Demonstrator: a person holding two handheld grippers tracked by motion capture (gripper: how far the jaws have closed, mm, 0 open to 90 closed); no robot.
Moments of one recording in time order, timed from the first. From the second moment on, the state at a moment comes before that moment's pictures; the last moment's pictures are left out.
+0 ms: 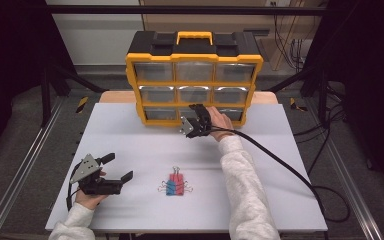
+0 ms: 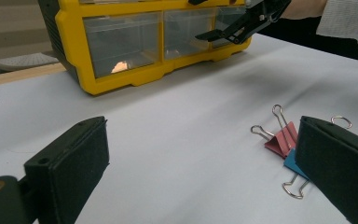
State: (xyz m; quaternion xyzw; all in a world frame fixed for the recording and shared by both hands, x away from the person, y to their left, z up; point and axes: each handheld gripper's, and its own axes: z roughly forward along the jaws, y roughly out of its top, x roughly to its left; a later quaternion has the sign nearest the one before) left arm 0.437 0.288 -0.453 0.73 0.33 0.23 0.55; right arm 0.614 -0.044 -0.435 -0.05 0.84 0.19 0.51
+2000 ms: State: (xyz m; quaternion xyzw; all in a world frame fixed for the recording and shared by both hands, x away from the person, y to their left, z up) left arm 0.437 0.289 -0.453 0.73 0.33 0.23 0.55; right arm 0.607 -0.048 -0.445 -0.13 0.78 0.14 0.60
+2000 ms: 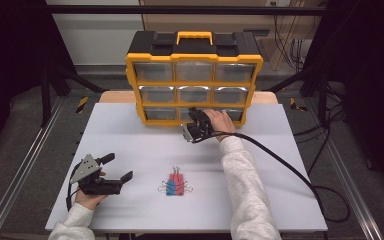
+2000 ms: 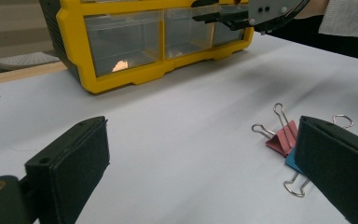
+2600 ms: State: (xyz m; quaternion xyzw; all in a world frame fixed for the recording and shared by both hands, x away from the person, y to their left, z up) left arm 0.436 0.288 -0.453 0.73 0.33 0.23 0.55; right arm 0.594 -0.050 -0.448 -0.13 0.78 0.14 0.60
